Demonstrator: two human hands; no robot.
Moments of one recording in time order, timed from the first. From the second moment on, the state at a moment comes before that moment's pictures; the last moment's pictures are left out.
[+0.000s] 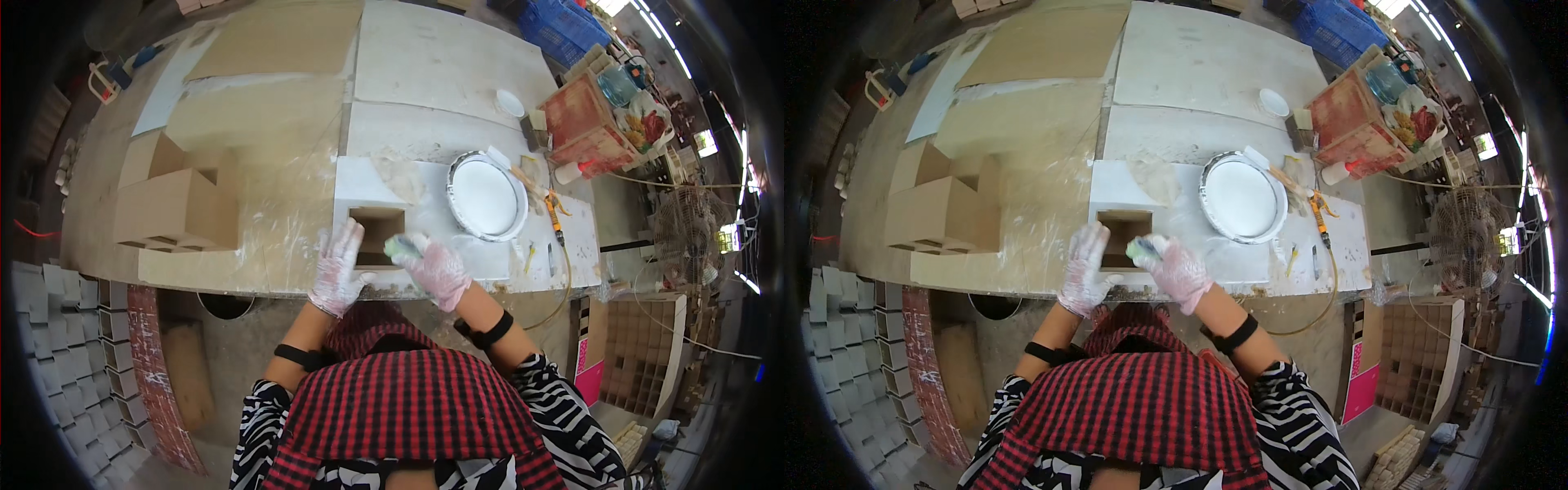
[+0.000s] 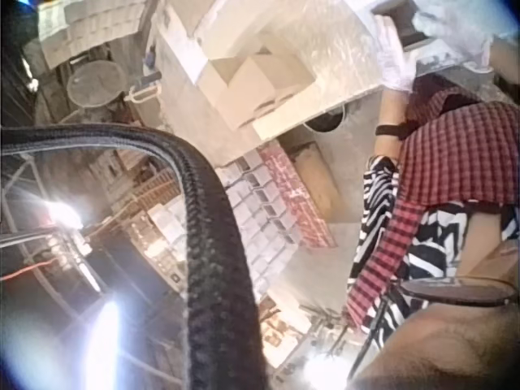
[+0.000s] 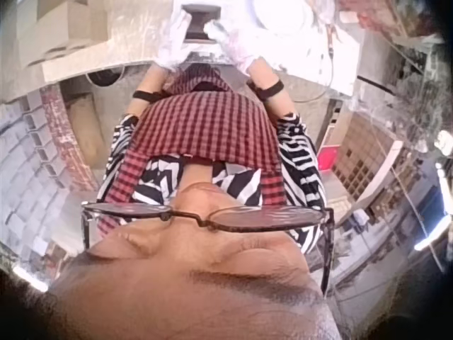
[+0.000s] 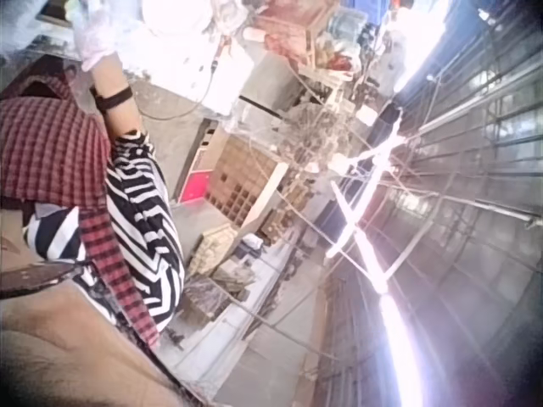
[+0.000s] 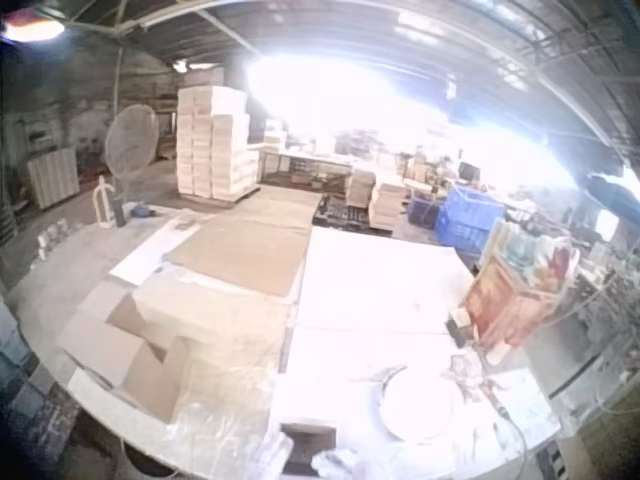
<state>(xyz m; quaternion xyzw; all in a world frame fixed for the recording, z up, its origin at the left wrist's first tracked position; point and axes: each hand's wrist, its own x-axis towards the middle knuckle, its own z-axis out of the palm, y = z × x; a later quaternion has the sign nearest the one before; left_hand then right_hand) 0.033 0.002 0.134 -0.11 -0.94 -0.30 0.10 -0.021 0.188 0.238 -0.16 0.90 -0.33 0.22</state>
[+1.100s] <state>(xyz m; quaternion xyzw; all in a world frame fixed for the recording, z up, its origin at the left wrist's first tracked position) 0.069 0.007 0.140 -0.12 -0.95 -0.27 0.13 -0.051 0.184 0.235 -0.52 0.85 -0.13 -0.01</state>
